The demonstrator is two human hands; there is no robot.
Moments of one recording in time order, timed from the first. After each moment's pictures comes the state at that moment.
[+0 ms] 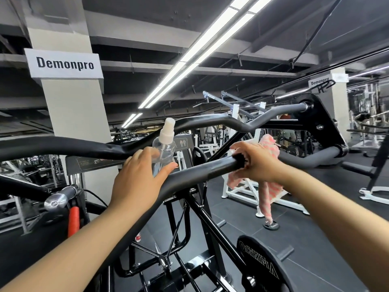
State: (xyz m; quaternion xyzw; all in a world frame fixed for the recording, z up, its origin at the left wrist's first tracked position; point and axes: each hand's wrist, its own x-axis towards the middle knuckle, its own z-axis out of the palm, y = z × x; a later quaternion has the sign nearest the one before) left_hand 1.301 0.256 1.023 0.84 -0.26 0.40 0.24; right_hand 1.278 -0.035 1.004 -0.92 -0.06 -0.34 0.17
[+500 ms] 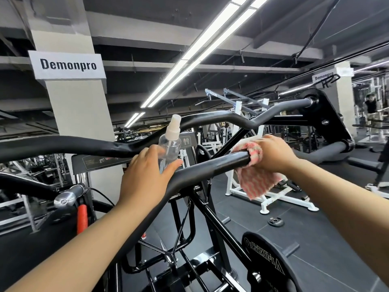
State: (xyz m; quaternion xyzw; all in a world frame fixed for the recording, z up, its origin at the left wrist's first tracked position) left_hand 1.301 0.256 1.023 0.84 -0.26 0.41 0.24; right_hand 1.293 -0.060 1.010 -0.93 0.05 -0.37 -0.05
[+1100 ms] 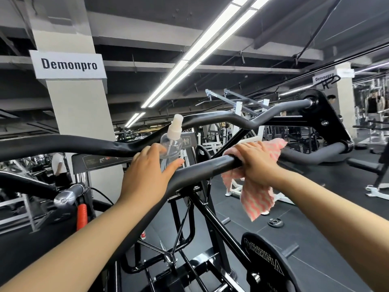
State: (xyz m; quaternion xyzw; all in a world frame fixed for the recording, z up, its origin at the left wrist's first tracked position) left_hand 1.303 0.254 1.024 0.84 -0.27 0.41 0.23; right_hand 1.278 -0.002 0.998 -0.93 -0.01 -0.36 0.08
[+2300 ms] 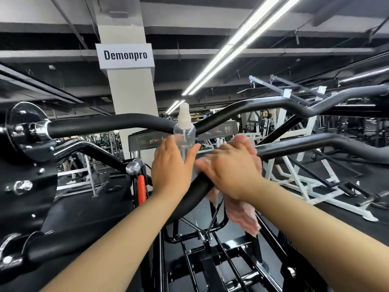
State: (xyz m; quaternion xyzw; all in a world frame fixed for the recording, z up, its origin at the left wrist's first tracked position) left_hand 1.282 0.313 1.004 0.82 -0.16 0.45 0.32; right_hand 1.271 0.175 0.992 -0.87 -0.16 -0.47 -0.03
